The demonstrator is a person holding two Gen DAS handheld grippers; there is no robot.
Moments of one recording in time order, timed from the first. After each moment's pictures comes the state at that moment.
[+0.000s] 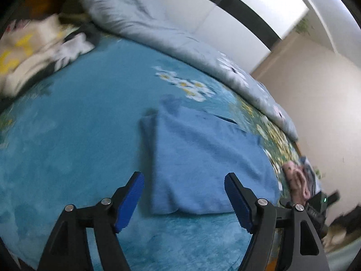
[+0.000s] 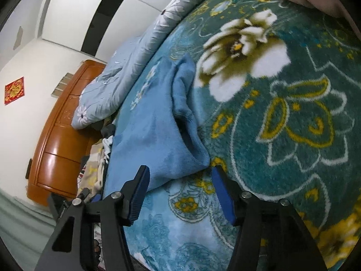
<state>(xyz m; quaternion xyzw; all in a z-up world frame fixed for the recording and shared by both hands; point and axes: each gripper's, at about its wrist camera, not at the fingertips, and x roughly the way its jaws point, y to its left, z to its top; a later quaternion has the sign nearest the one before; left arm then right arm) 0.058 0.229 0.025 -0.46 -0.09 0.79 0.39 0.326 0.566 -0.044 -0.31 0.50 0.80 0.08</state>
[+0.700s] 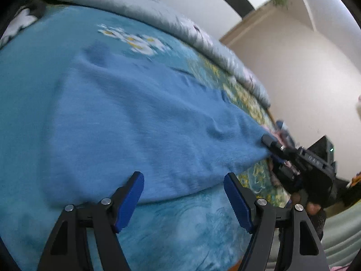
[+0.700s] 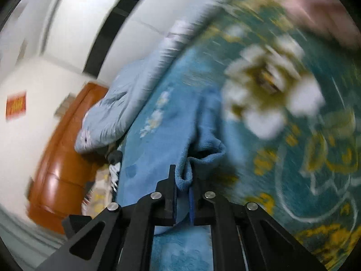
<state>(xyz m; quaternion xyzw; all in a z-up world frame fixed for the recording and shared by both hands) 0.074 0.283 -0.010 -0.52 -0.09 0.70 0.48 0.279 0.546 0.009 -0.25 0.46 0.84 0.12</state>
